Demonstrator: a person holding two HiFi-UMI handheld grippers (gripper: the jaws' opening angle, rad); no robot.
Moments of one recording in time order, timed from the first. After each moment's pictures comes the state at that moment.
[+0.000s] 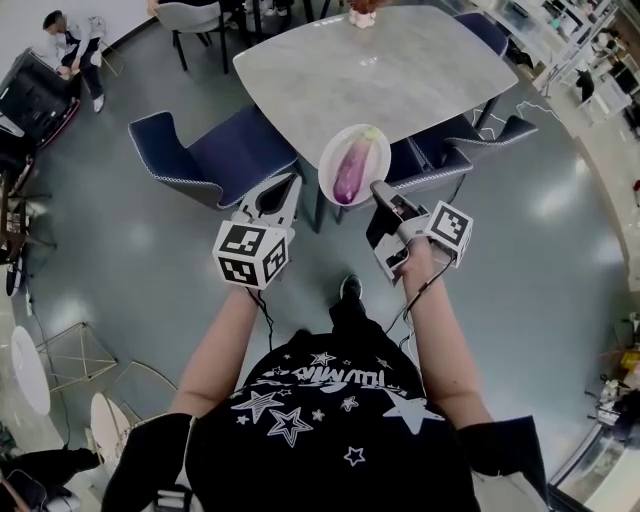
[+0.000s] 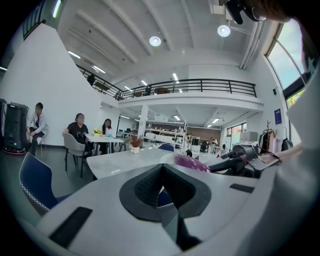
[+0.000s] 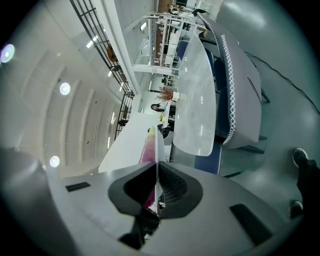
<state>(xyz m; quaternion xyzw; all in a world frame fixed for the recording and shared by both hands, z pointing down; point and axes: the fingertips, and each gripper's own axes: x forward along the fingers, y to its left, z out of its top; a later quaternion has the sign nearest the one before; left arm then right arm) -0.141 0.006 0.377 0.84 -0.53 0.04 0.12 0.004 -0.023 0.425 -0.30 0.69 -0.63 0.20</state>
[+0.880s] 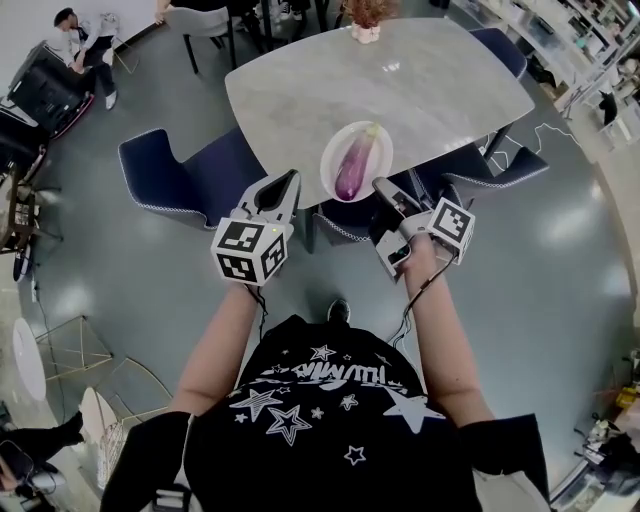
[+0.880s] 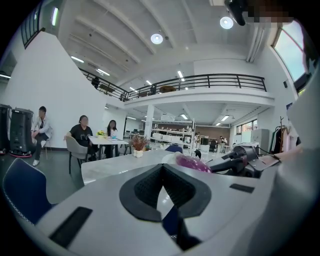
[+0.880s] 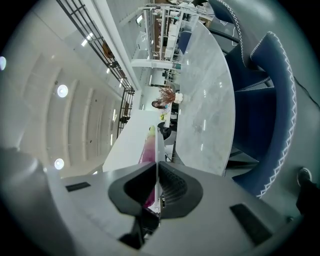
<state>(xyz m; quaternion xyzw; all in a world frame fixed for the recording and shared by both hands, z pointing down) -0.089 -0.103 0.378 0.81 -0.57 0.05 0.11 0.057 -0.146 0.432 -0.26 0.70 -0.64 0.19</state>
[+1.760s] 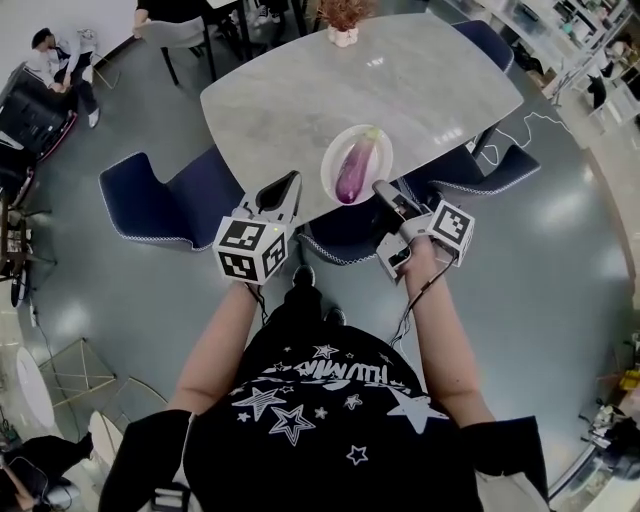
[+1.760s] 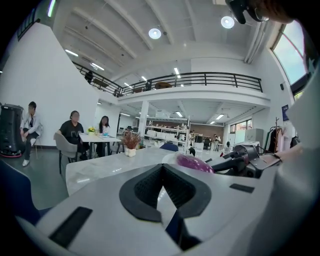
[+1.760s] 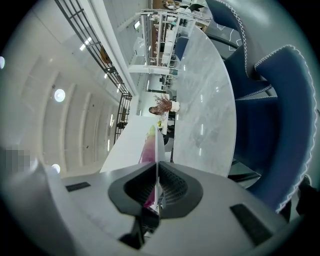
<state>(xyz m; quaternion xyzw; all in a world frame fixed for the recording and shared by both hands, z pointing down) -0.086 -0.162 0.393 0.83 -0.54 0.06 0.12 0.063 -0.190 0.445 -0.29 0.68 -0.64 0.21</state>
